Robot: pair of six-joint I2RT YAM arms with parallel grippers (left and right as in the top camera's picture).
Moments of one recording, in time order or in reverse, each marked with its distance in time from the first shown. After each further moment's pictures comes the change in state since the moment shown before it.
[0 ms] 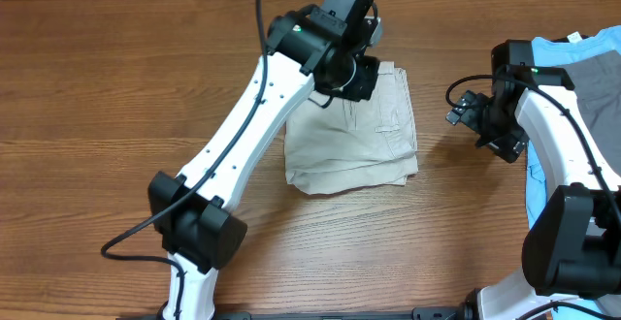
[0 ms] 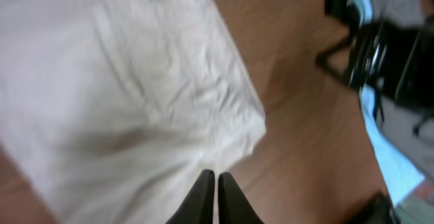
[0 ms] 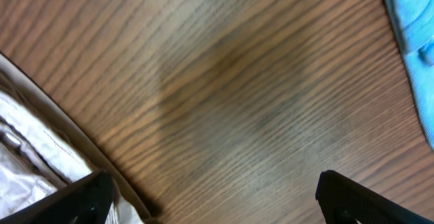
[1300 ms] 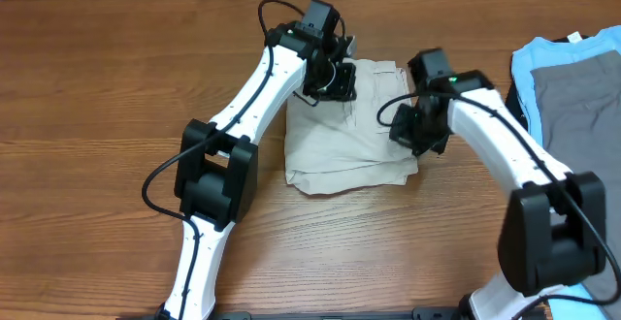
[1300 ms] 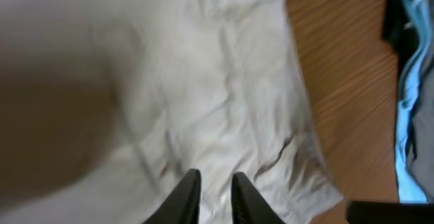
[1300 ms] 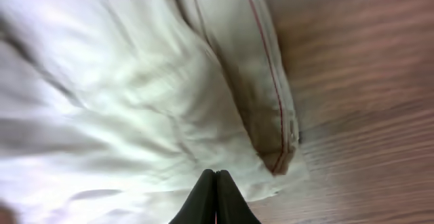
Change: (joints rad) left arm 0.123 0.264 -0.117 0.359 0.201 0.035; right arm 0.305 0.023 -0.006 0.060 -0.174 0.003
